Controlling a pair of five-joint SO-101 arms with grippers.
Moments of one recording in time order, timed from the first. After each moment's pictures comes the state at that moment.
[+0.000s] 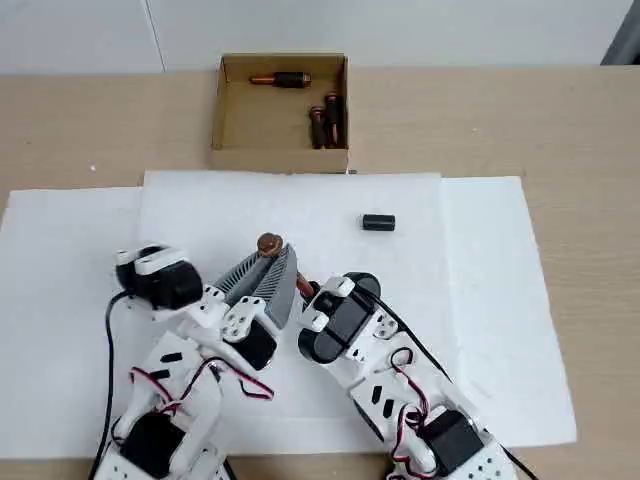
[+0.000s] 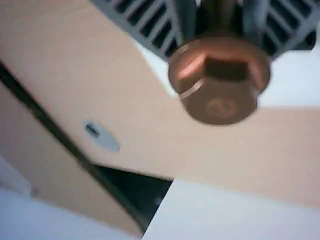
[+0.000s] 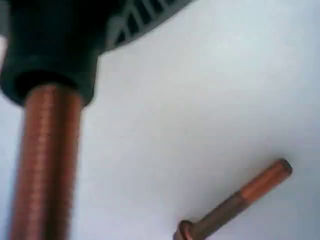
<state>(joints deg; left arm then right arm) 26.7 -102.8 85.8 33.5 35.5 -39.3 -103.4 90.0 44.5 10.3</state>
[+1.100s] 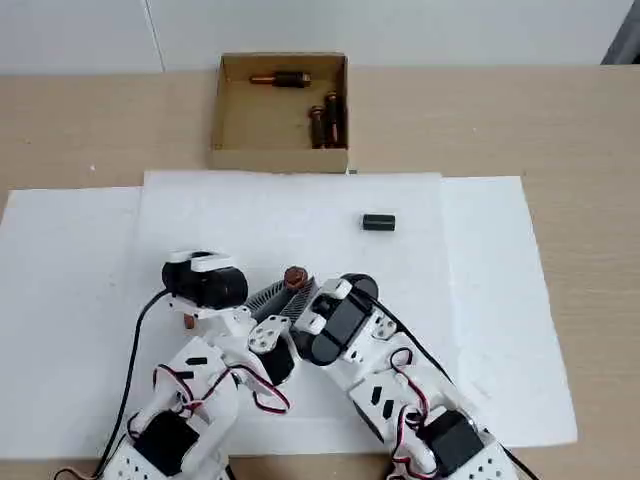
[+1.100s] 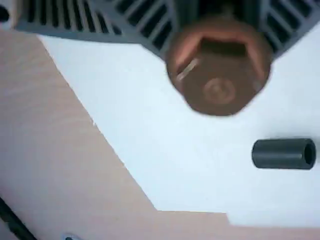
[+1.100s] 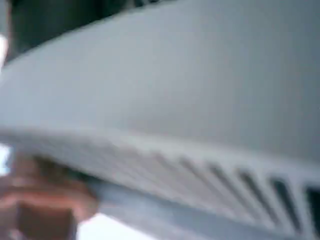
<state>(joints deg) 33.0 -103.0 91.4 39.7 34.9 -39.5 -103.3 89.8 44.5 10.7</state>
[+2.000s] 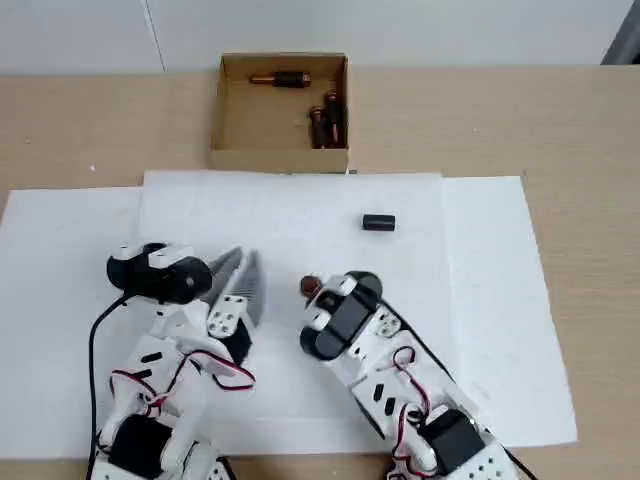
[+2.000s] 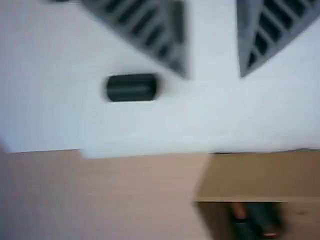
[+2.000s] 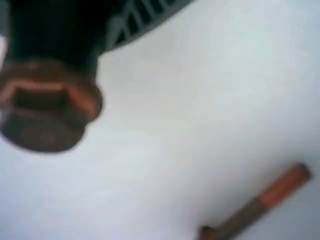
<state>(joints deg) 15.6 -102.9 82.8 47.8 19.4 -36.8 -103.3 89.8 44.5 10.7</state>
